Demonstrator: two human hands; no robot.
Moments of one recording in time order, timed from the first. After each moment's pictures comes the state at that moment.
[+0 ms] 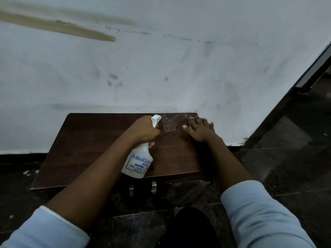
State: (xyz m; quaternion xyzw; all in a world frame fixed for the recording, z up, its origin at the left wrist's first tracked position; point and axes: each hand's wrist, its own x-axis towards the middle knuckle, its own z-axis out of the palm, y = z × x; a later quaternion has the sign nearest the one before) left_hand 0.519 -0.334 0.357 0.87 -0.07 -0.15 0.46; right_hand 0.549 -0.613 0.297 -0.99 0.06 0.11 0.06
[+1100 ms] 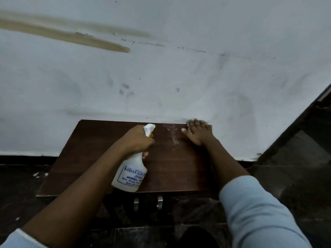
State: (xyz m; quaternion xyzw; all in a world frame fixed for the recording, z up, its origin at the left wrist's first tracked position) left_hand 0.522 -0.304 0.363 0.85 -0.01 -0.16 0.50; right_hand 0.594 -0.591 0.308 -1.00 0.03 0.08 0.02
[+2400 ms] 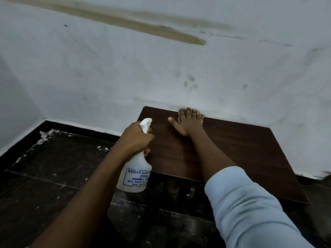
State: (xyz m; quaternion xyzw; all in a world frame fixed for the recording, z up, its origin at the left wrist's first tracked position) left_hand 0.453 -0.132 0.345 0.83 0.15 -0.01 0.53; right_hand 0.611 -0.326 0.297 -0.99 -0.08 0.08 0.04
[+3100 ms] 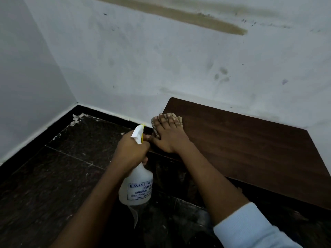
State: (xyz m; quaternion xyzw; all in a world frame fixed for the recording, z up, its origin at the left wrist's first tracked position) left_hand 0.361 -0.067 0.319 0.77 0.26 0.09 0.57; right_hand 0.505 -0.183 0.273 -0.93 -0.35 0.05 0.05
